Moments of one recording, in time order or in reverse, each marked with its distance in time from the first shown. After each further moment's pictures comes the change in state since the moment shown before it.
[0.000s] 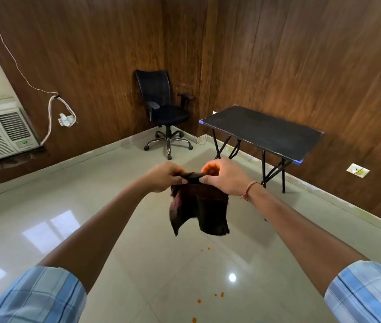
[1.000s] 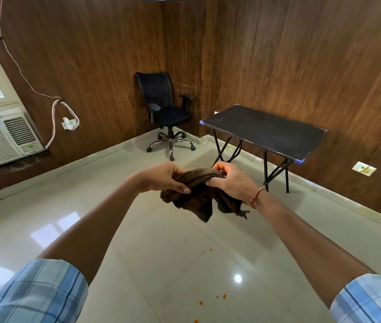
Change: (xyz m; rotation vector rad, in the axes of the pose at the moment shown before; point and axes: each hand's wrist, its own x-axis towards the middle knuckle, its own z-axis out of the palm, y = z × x) left_hand 0.006 0.022 -0.003 -0.223 -0.213 0.025; right_hand -0.015 0.034 -0.015 0.303 0.010 0.070
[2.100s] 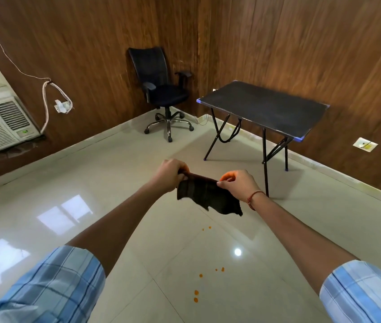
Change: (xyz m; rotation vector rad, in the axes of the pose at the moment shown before) left_hand 0.044 -0.027 0.072 0.293 0.394 -0.064; right_hand -0.007 0.098 0.013 -0.127 0.160 0.322
